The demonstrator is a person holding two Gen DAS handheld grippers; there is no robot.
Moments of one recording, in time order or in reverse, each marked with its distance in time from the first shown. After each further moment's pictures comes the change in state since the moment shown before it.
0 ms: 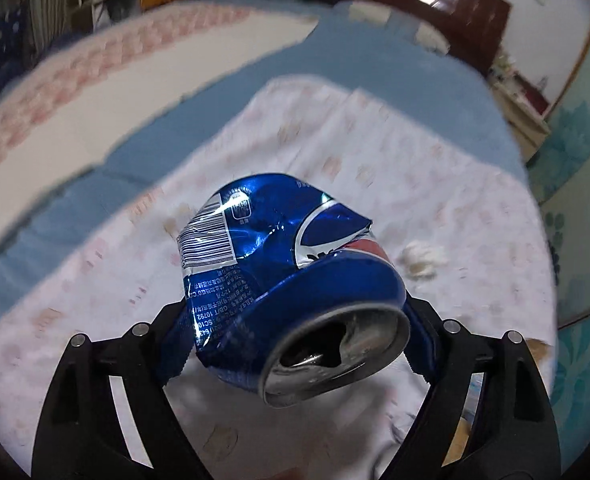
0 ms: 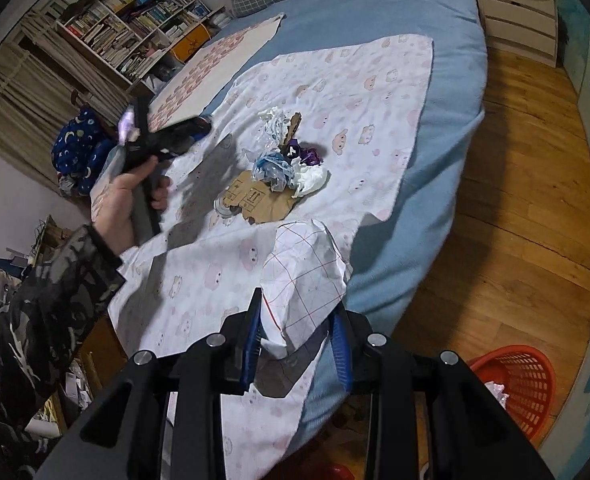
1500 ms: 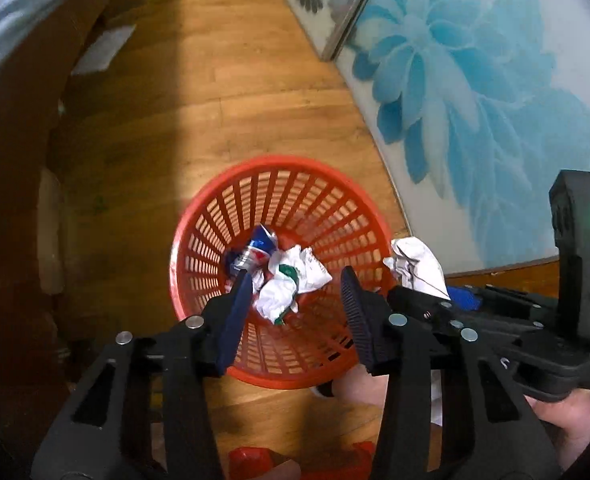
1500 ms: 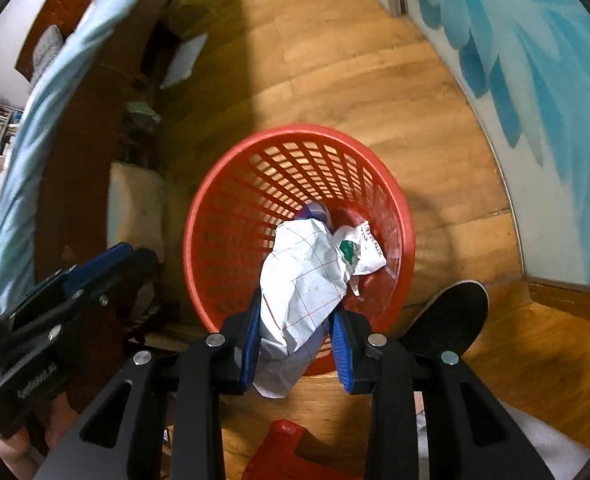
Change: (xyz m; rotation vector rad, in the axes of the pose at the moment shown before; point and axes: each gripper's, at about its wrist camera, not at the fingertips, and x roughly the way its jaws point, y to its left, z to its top) left arm -0.029 -0.419 -0.454 0.674 0.478 -0.385; right arm -0.009 -0.341 -0.301 0.651 0.052 -0.259
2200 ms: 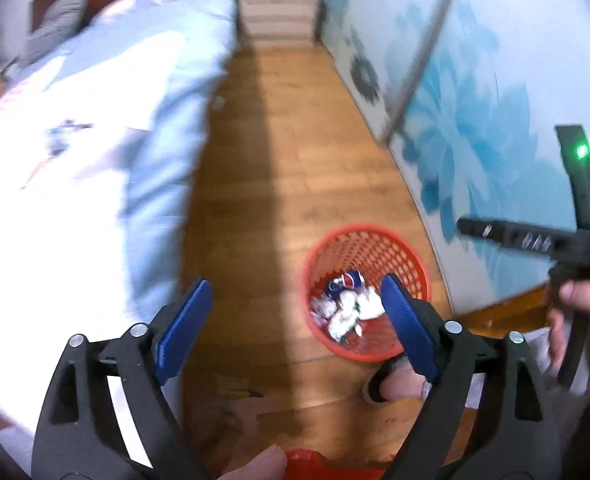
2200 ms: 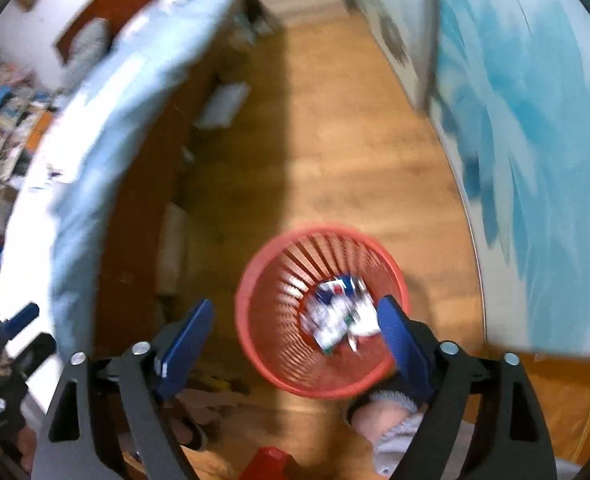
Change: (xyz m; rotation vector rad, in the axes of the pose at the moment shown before) left arm -0.224 0.068 -0.060 -0.072 -0.300 0.183; right arm -0.145 0.119 0.016 -0.212 -0.246 -0.047
